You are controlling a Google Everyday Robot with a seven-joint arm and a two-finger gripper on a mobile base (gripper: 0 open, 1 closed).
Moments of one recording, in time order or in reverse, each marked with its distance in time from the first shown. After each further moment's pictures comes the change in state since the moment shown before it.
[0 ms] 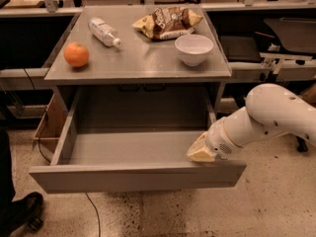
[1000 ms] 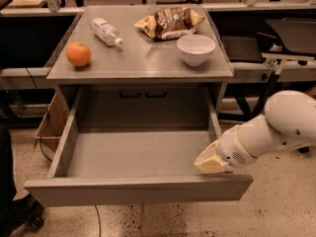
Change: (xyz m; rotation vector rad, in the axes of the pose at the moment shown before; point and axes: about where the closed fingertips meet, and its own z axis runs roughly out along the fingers) arm 0.017 0.028 -0.024 -0.025 -0.036 0.092
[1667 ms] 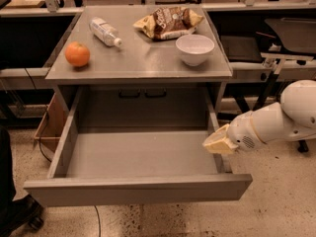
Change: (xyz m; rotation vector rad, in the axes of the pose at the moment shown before) arm -0.010 -0.048 -0.028 0.084 -0.092 0.026
